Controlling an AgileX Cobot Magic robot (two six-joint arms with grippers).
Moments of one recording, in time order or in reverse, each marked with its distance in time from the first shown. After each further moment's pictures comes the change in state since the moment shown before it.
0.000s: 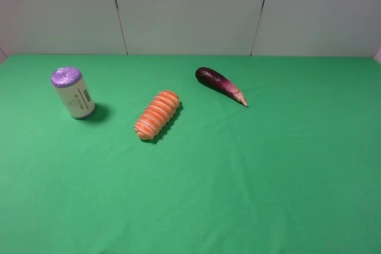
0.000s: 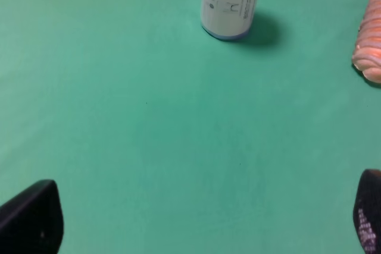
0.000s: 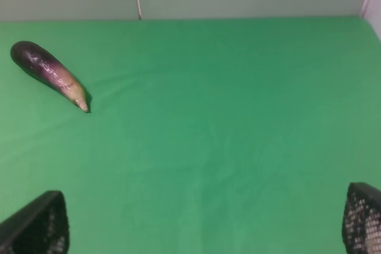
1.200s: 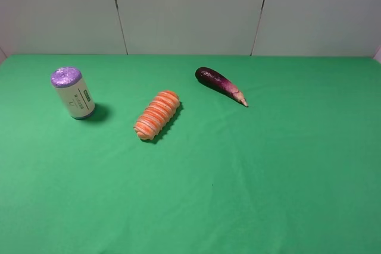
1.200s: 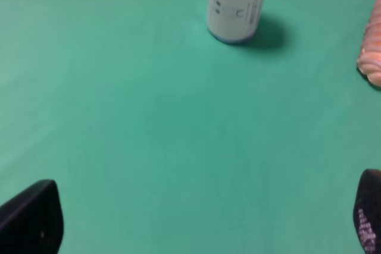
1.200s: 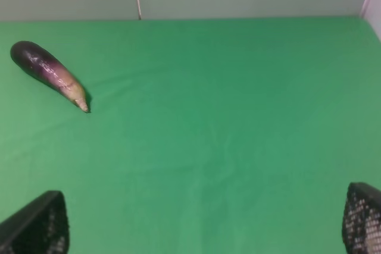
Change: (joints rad) left arm 0.000 0.097 -0.056 0.013 -0.005 0.000; right arm 0.000 0.000 0.000 0.000 0.000 0.000
